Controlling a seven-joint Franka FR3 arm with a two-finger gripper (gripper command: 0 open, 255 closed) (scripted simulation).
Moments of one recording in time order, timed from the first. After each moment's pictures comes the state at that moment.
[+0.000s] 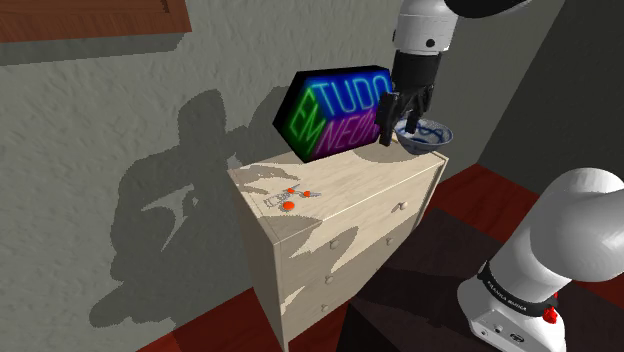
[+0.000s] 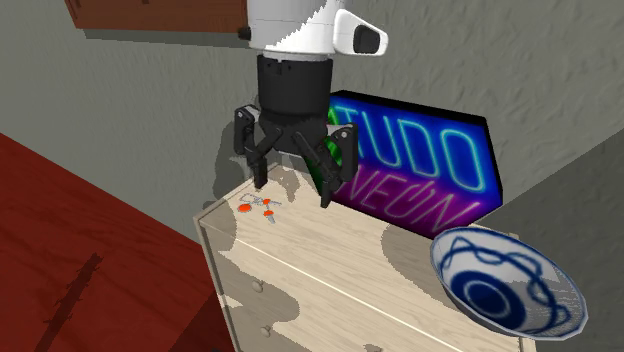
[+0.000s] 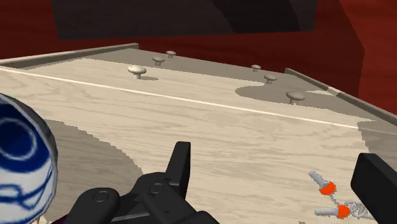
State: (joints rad) arm -0.01 -0.72 0.17 -2.42 0.16 1.66 0.16
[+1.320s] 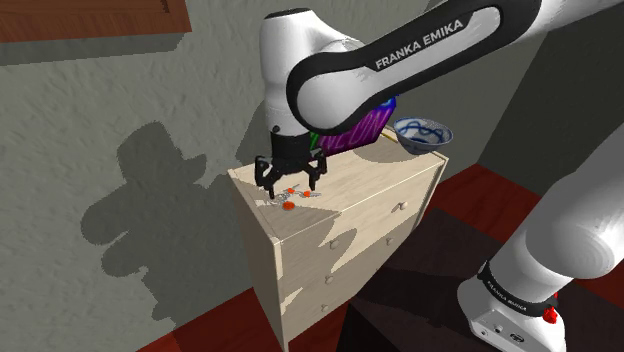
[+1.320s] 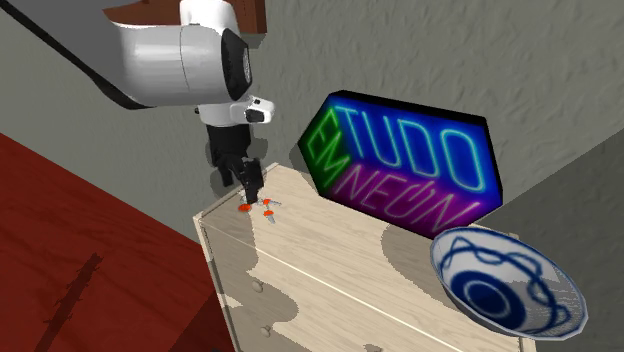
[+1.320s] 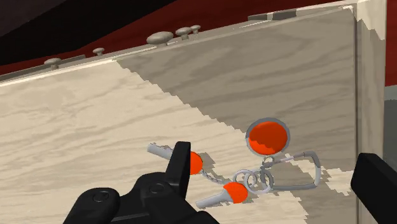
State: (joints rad) arm -0.09 -0.08 0.62 -2.19 0.06 2.12 0.93
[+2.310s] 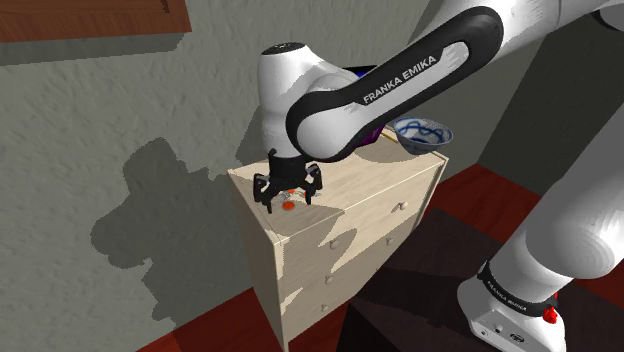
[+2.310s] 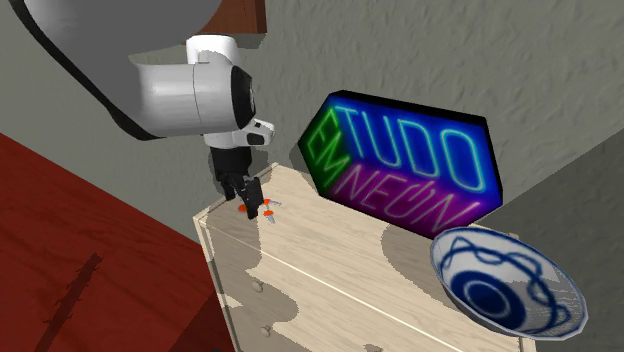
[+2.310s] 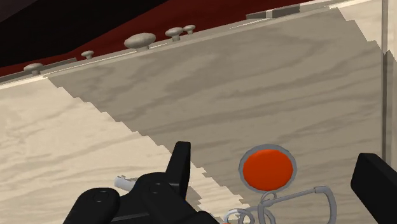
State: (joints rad) arm -0.08 0.01 0.63 -2.23 0.00 2.23 1.00
